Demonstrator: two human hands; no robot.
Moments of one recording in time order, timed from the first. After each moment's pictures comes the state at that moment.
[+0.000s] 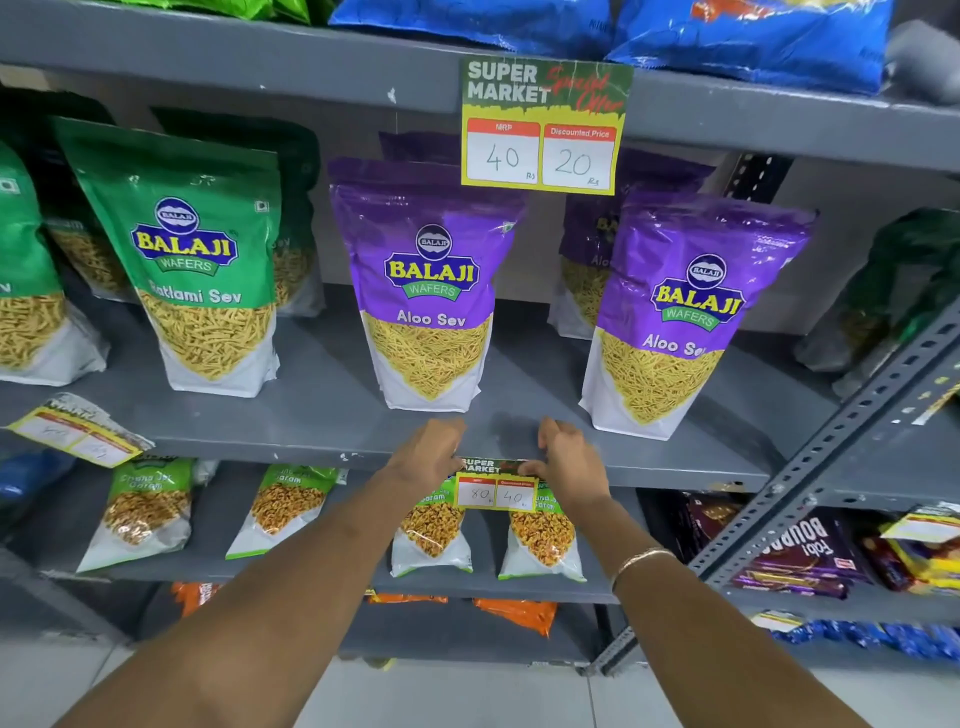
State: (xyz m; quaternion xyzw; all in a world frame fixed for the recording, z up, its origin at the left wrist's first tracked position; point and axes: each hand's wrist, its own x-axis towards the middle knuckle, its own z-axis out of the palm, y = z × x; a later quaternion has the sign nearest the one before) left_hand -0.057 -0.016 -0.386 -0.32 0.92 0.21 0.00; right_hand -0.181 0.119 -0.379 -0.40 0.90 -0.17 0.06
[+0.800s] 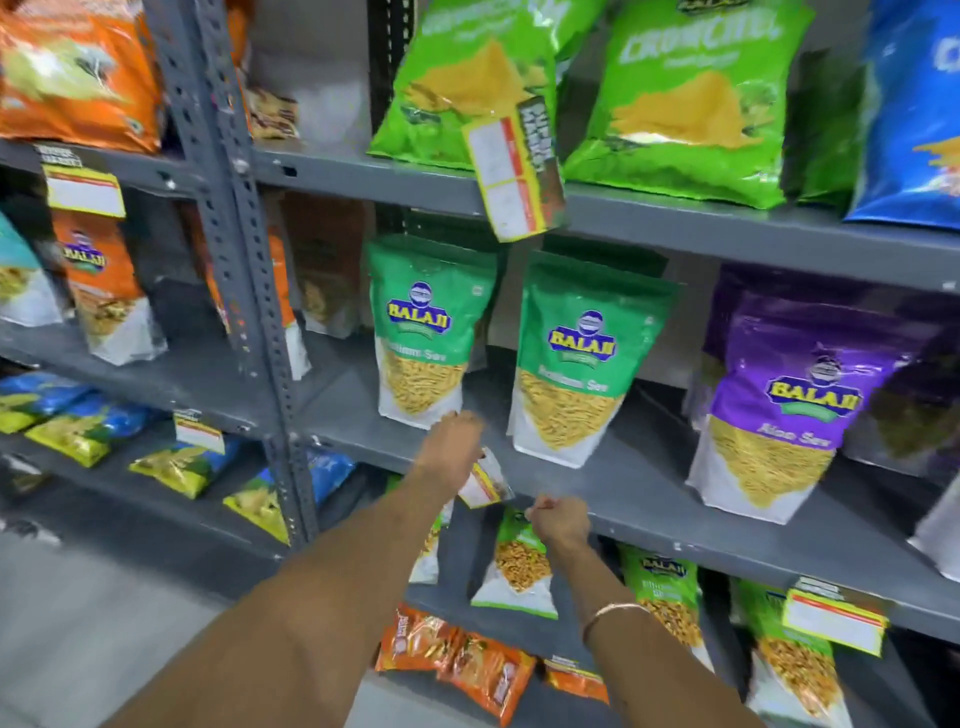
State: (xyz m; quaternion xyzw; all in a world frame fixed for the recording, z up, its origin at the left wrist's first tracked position) left_hand 0.251 -0.239 -0.317 -0.42 0.90 0.03 -0.07; right_hand 0.149 -0.129 -0.361 -0.25 0.84 -0.39 0.27
